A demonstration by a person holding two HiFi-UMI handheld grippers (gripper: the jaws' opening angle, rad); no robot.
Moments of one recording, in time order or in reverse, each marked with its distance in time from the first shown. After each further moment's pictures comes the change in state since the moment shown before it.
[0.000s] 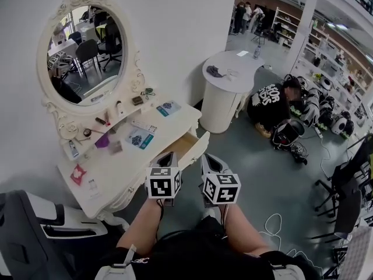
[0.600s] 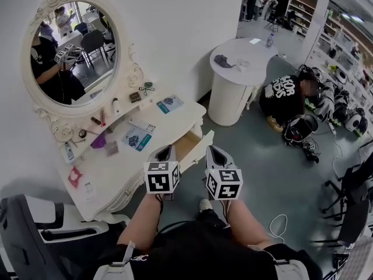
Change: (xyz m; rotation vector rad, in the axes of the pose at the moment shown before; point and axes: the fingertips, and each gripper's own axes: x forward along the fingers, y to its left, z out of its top) left arm 0.089 0.013 0.005 -0.003 0.033 0.076; right arm 0.072 -0.073 0.003 -0.046 -0.014 0.016
